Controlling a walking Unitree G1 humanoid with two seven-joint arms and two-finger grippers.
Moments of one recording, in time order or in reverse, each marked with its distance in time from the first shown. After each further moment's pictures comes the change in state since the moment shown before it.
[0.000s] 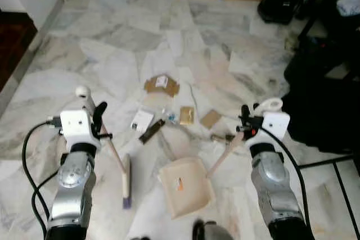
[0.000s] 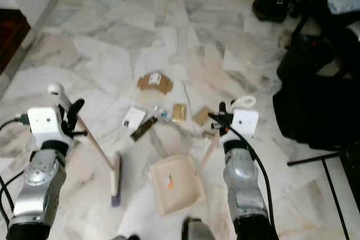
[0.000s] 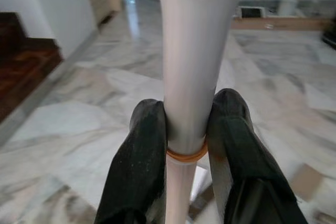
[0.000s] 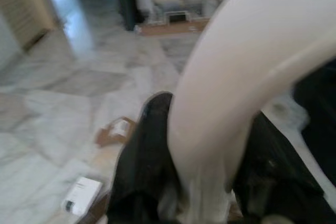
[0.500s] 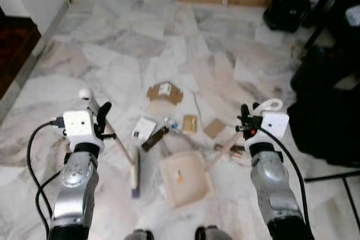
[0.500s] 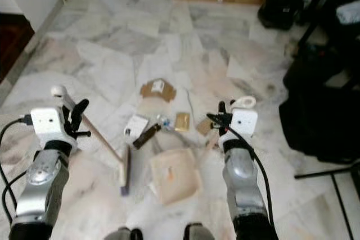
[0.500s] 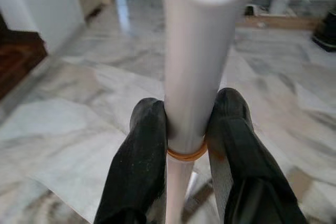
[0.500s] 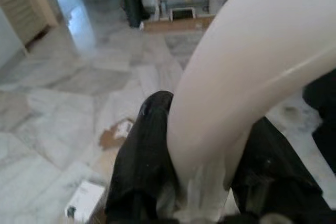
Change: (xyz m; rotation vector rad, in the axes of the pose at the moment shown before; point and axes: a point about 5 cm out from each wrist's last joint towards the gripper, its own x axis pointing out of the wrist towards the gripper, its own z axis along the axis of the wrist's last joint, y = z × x) left arm 0.000 -0.007 0.000 -0.028 0.014 -0.065; right arm 0.000 0.001 -0.003 0.004 0.003 -0.005
